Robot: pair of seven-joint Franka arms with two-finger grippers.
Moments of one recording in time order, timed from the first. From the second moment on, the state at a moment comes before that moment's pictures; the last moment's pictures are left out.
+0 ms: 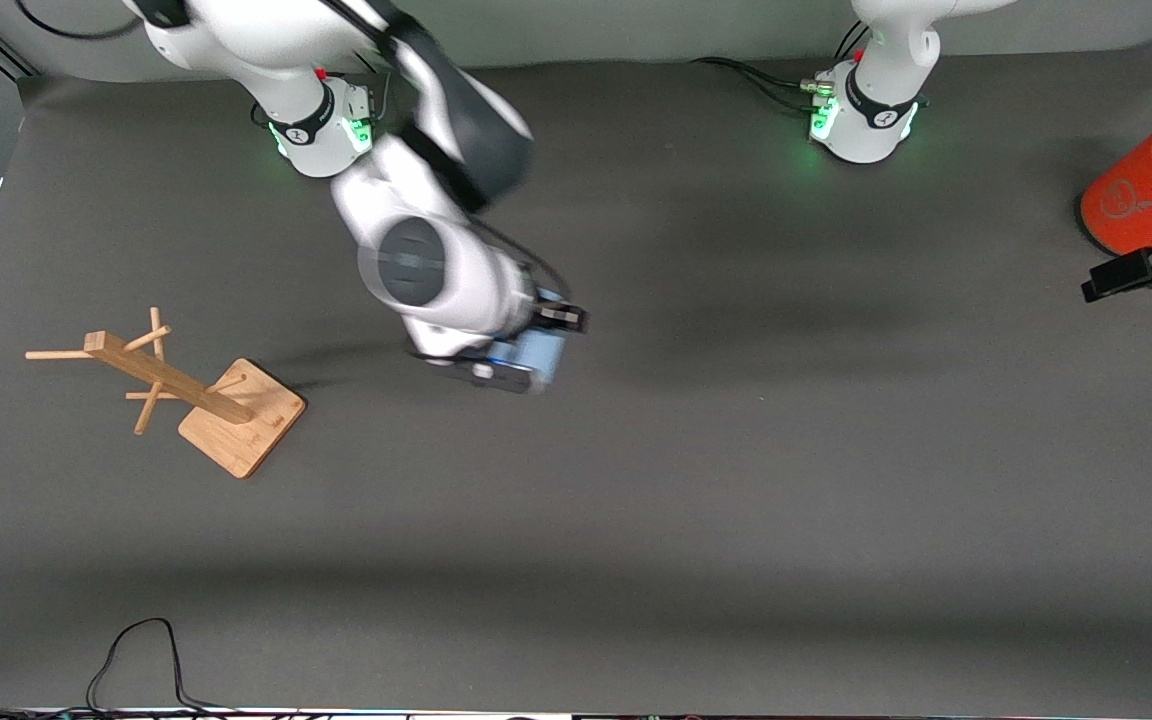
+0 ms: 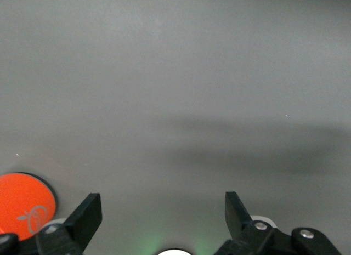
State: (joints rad) left arm 0.15 0.06 -0.04 -1.62 -0.01 1.54 -0.04; right arm 0.73 0.67 -0.08 -1.19 0.33 1.76 0.82
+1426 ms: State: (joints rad) left arm -0.11 0.51 -0.11 -1.31 -0.15 1.29 -1.23; right arm 0.95 0.98 -0.09 -1.06 0.09 1.90 0.69
